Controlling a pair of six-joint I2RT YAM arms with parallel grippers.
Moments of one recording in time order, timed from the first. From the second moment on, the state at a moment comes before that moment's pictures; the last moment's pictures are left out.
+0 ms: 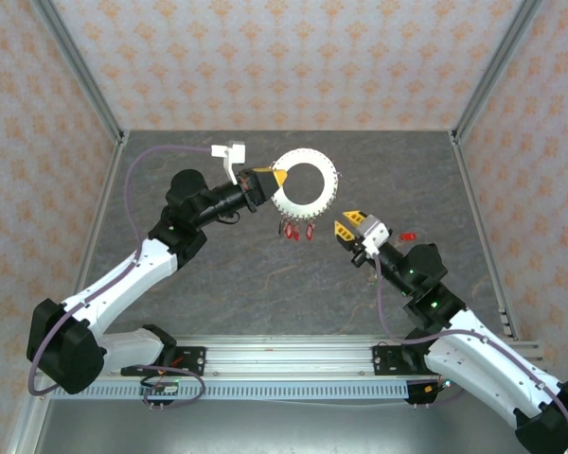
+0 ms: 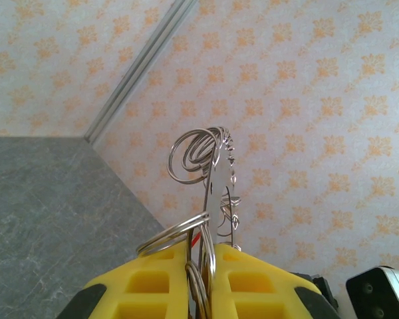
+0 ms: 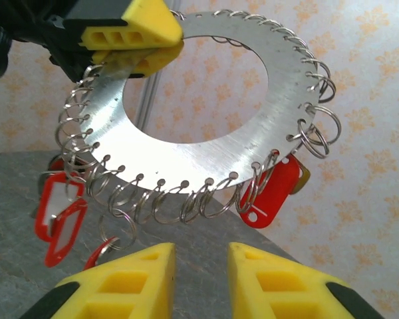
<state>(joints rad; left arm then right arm) -0.49 1.20 0.92 0.37 0.50 -0.72 0.65 0.60 0.43 0.27 -0.12 -0.33</state>
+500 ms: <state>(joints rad) -0.49 1.20 0.94 0.35 0.52 -0.70 0.65 0.70 0.42 0.31 -0.23 -0.39</state>
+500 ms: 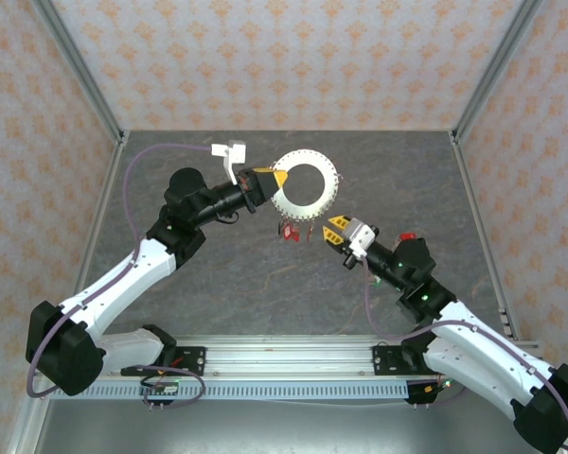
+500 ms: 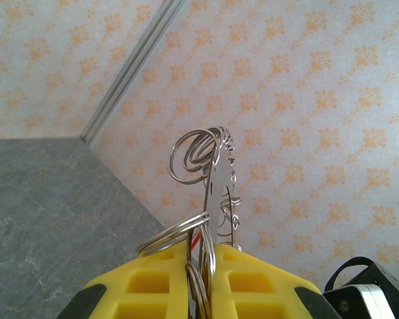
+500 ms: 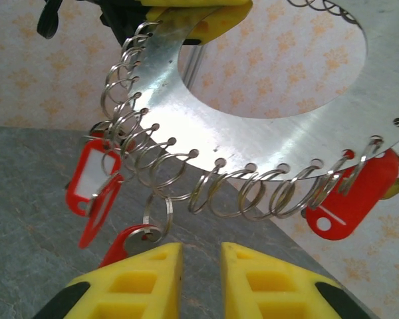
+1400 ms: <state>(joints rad) -0.49 1.20 0.95 0.32 0.52 -0.70 0.66 0.80 0.42 0.46 -0.22 -0.39</state>
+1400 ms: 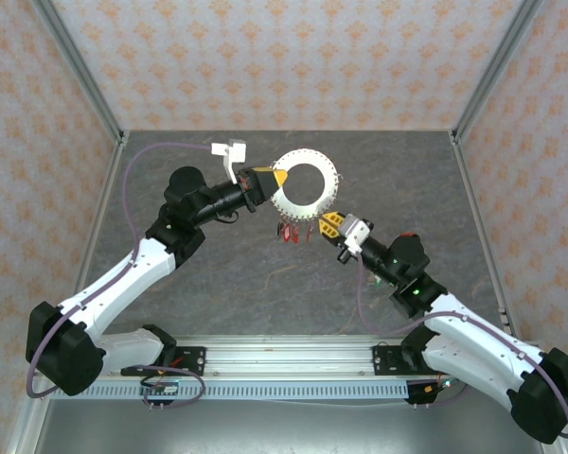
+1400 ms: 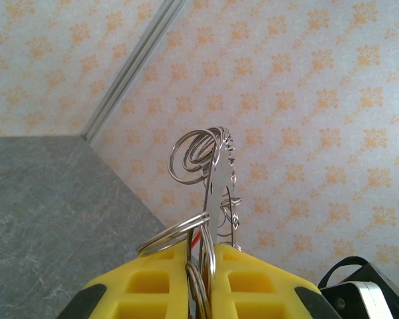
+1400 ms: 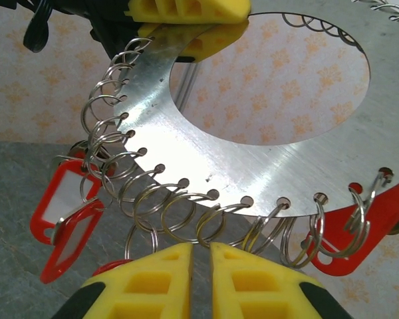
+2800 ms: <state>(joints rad) -0.48 1.19 0.95 0.32 0.52 -0.70 0.66 0.82 0.42 0.55 -0.17 -0.38</state>
